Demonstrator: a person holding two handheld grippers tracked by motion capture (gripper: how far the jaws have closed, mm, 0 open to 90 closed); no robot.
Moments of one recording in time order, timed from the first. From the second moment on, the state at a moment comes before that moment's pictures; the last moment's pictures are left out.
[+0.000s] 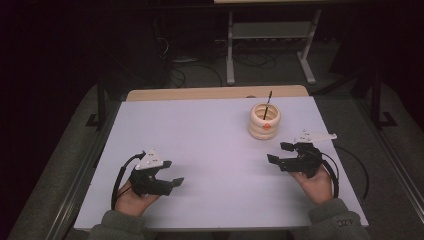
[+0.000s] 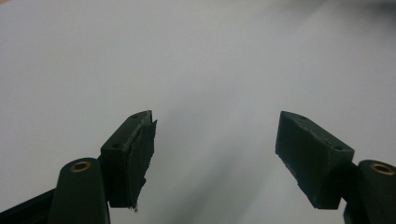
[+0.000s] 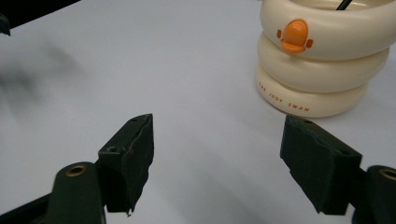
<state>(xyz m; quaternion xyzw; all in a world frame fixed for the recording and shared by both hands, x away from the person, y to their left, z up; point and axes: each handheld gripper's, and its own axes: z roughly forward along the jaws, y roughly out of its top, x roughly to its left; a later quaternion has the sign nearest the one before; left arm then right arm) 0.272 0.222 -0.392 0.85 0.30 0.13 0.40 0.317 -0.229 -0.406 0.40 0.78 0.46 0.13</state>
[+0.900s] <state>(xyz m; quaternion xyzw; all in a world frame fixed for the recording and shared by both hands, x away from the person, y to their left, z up) 0.267 0.230 -0.401 0.85 0.32 0.14 0.40 0.289 -0.233 -0.418 0.40 0.78 0.45 0.13</state>
